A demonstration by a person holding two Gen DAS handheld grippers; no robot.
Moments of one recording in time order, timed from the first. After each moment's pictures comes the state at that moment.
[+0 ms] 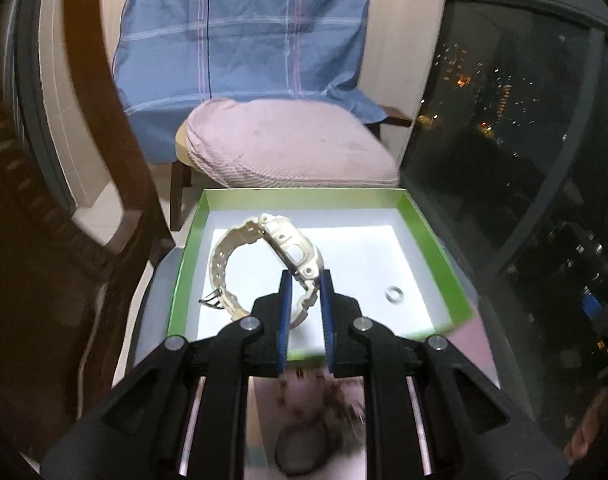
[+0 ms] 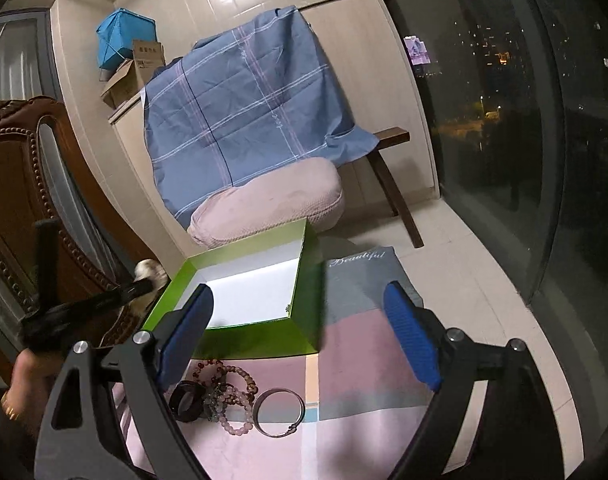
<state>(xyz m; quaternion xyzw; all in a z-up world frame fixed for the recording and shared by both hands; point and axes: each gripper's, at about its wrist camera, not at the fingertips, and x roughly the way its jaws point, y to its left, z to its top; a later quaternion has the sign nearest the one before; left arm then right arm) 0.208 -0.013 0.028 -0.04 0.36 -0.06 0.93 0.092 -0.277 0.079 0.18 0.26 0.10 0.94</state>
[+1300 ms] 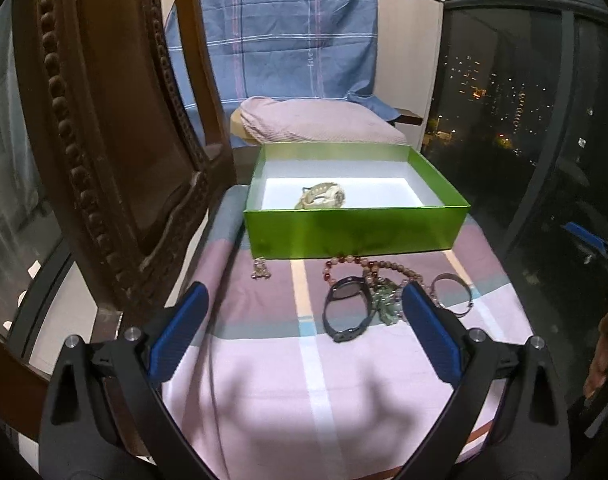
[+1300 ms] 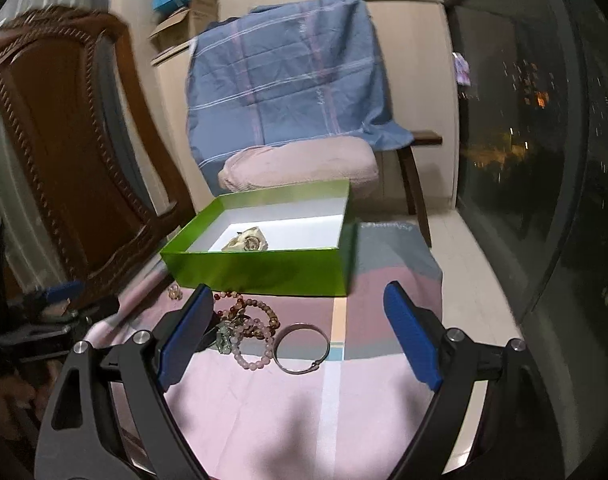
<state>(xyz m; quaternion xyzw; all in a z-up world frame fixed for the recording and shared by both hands) 0.033 0.012 0.001 -0.02 0.31 -0.02 0.95 0.033 -0.214 0.063 0.05 0.27 0.14 0.95</state>
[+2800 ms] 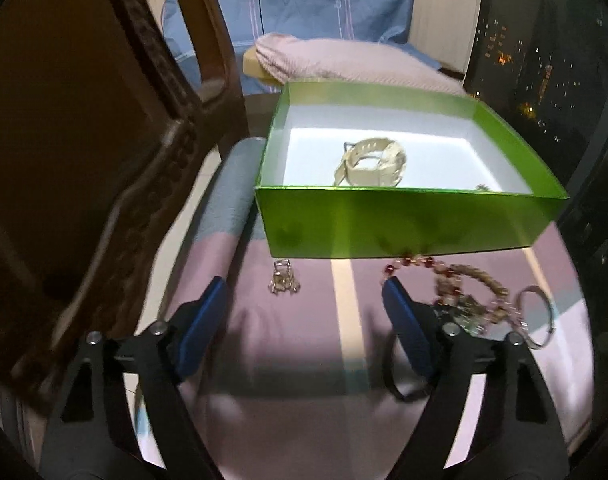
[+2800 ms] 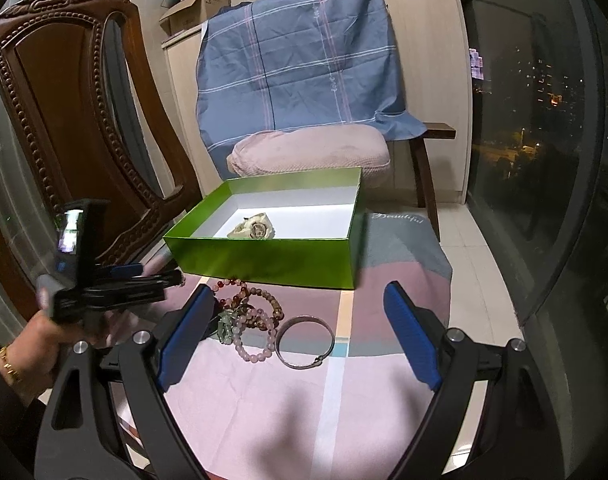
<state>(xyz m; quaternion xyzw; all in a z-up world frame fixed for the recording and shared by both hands) 0.145 0.033 -0.063 -0.02 0.41 0.01 0.91 0.042 -0.209 0.055 0.05 0.29 0.16 0.94</state>
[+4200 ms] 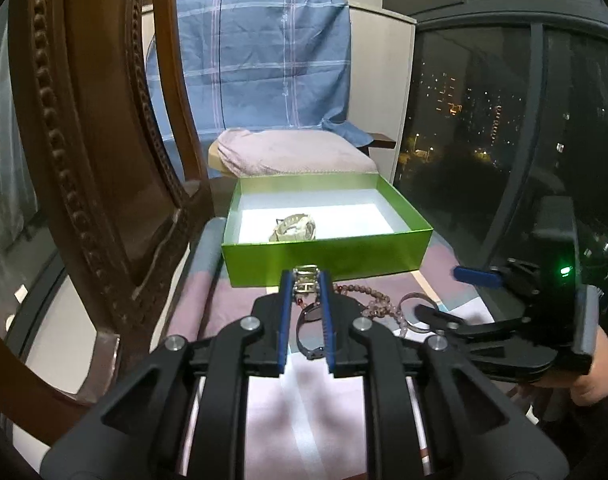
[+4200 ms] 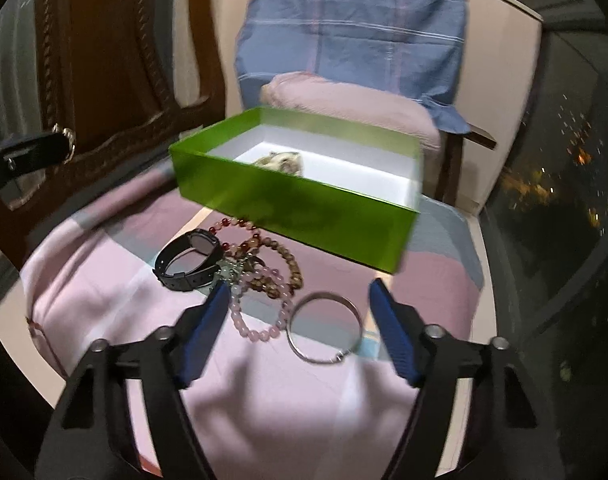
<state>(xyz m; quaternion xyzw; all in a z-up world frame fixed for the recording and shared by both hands) 0.009 0.007 0.020 -0.02 0.27 -0.07 0.96 0.076 -0.140 0.007 -0.11 0.35 0.20 0.91</state>
